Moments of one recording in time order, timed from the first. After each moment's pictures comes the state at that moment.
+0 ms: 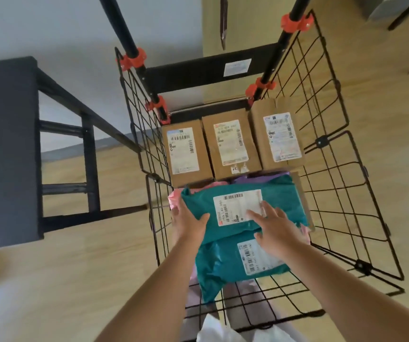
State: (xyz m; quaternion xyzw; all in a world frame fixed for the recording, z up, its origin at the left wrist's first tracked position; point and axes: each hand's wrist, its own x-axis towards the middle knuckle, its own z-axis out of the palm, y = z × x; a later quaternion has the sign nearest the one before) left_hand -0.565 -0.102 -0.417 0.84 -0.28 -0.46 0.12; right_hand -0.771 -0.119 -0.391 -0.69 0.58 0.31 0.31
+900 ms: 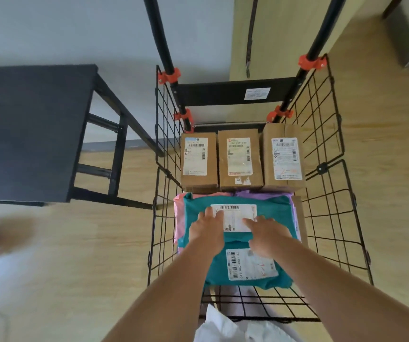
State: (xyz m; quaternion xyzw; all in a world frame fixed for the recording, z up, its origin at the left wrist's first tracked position) left_hand -0.623 -0.095 -0.365 0.73 -0.58 -0.34 -0.16; right_hand -0.772 -0.145 -0.363 -0.75 0.47 0.37 0.28
